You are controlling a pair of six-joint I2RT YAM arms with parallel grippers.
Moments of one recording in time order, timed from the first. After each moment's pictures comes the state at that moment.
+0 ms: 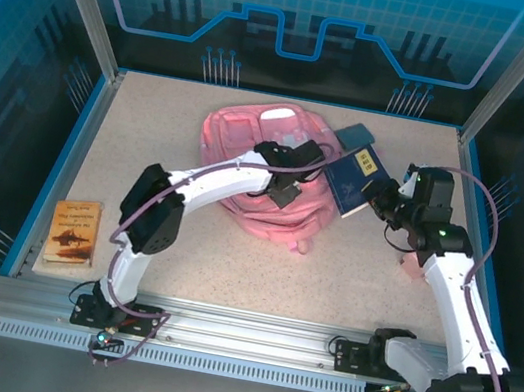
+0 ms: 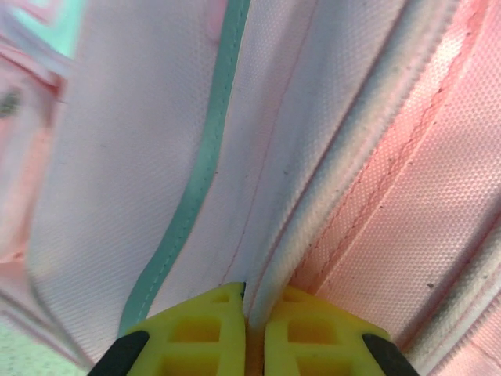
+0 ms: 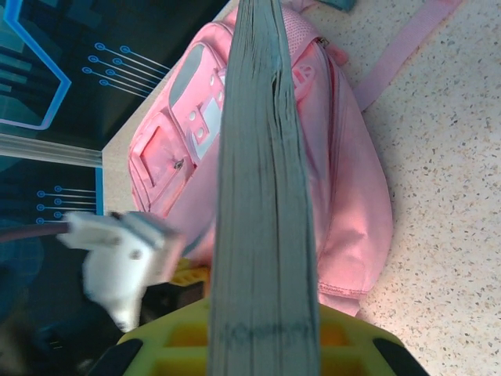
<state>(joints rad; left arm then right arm) -0.77 2.02 1.78 -0.96 -0.35 -0.06 0.09 1.04 0.94 -0.56 -0.34 0.79</state>
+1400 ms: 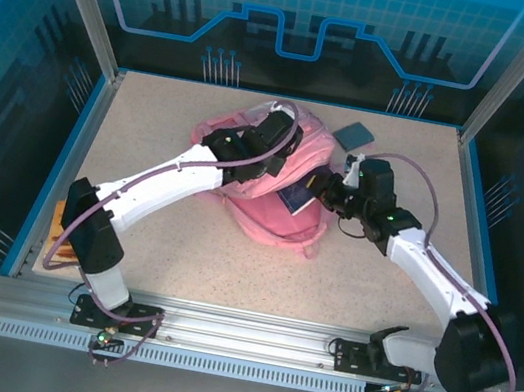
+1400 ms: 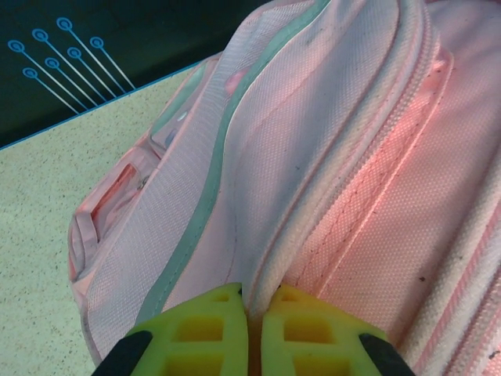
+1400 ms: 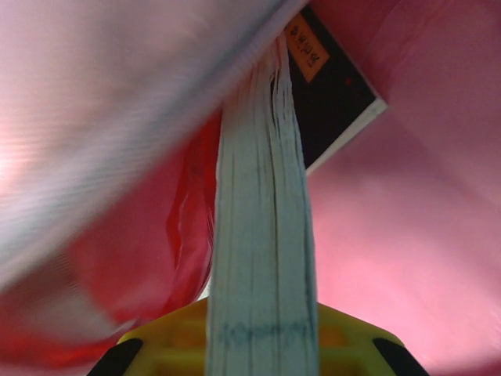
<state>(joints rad) -0.75 1.69 1.66 -0.76 -0.52 -0.22 0.40 1.29 0.87 -0.14 -0.40 0.89</state>
